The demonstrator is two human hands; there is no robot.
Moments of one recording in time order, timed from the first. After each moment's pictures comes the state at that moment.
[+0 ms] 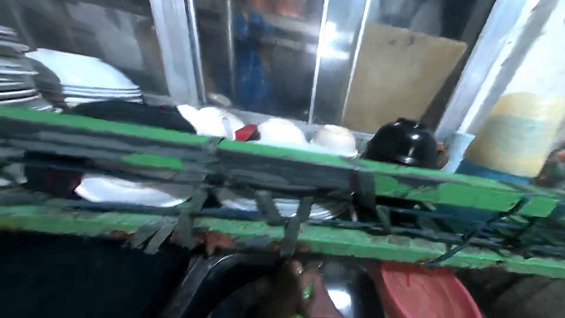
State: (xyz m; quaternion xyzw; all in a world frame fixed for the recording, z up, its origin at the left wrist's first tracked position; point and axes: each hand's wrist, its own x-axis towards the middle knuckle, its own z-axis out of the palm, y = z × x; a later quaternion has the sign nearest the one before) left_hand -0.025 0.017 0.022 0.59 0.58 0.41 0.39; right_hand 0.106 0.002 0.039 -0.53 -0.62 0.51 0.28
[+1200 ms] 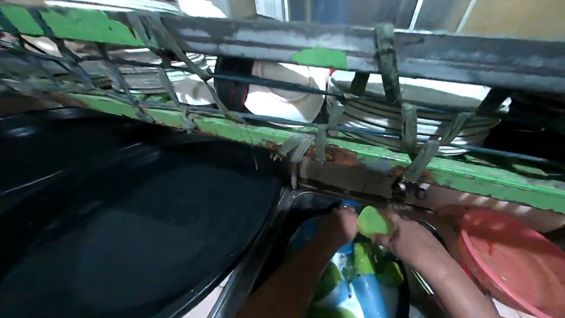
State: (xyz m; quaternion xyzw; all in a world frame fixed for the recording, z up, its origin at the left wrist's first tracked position) left_hand -0.078 0.005 0.024 0.76 0.61 0.08 0.22; right_hand 0.096 -0.011 0.122 -0.62 -0.75 0.20 -0.06
